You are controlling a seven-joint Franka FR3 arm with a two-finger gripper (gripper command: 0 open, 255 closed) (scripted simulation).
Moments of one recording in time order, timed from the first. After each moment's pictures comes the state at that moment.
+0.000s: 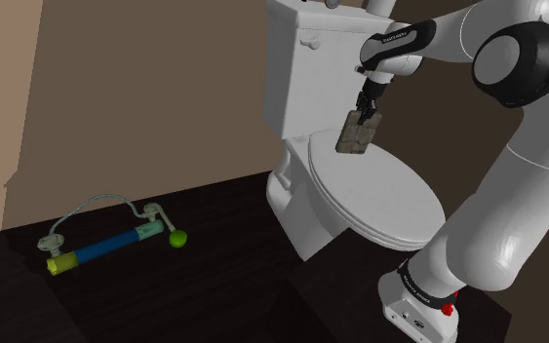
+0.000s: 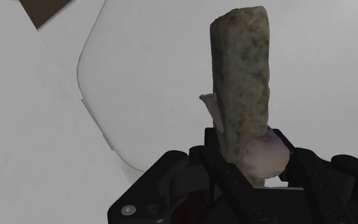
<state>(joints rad) 0.14 0.18 -0.73 -1.95 0.14 2.07 -1.56</state>
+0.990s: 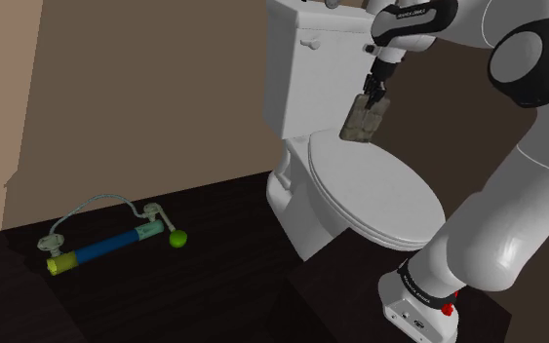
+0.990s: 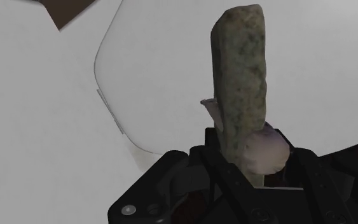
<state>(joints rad) 0.15 0.11 -0.74 -1.82 0.09 1.90 -1.53</state>
